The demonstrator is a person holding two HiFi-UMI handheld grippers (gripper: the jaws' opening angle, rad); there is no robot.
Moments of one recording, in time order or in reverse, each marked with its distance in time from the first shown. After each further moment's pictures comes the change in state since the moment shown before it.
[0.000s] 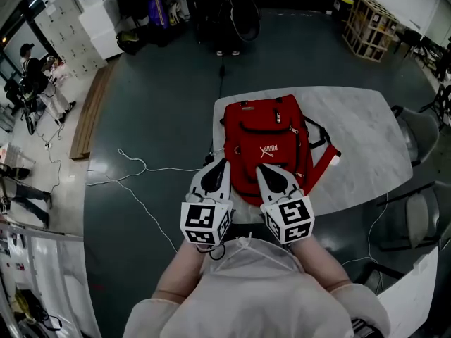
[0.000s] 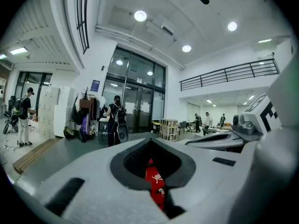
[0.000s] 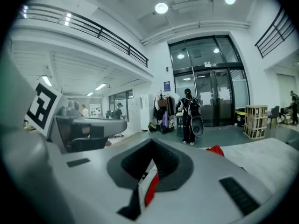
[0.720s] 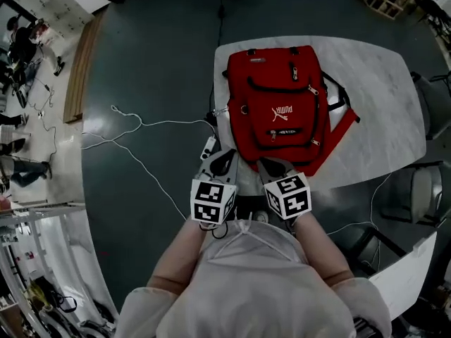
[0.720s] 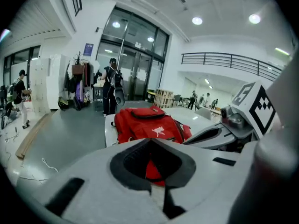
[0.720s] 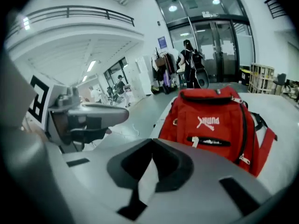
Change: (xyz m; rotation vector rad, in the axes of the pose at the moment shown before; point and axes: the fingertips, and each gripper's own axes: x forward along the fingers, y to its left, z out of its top) left arm 0.013 0.016 -0.160 -0.081 0.424 -0.107; right arm 0.039 0.019 -0.170 0.188 0.506 0.089
